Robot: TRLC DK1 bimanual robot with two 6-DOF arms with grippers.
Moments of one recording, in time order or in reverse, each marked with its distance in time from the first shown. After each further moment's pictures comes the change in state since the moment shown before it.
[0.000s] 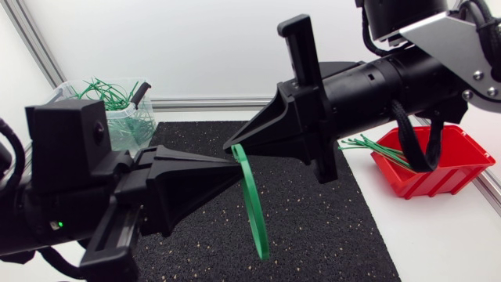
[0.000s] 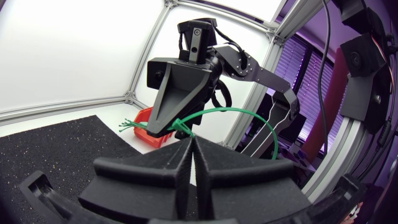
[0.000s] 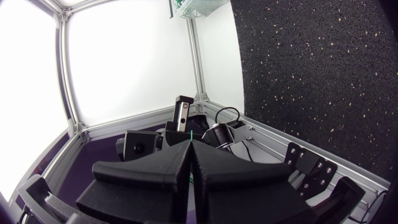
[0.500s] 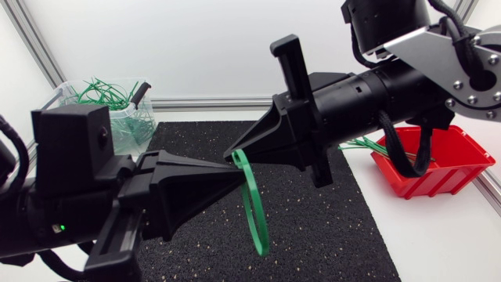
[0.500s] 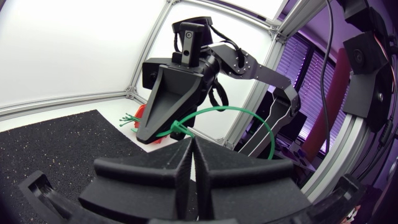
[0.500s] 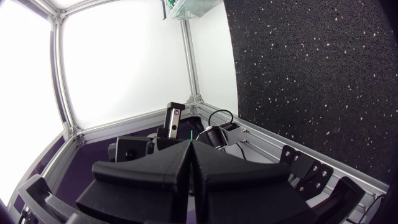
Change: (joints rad) left arm -0.006 -0.002 -0.001 -0.026 -0.003 -0.003; right arm 0.000 0.024 -0.024 0.001 0.015 -0.032
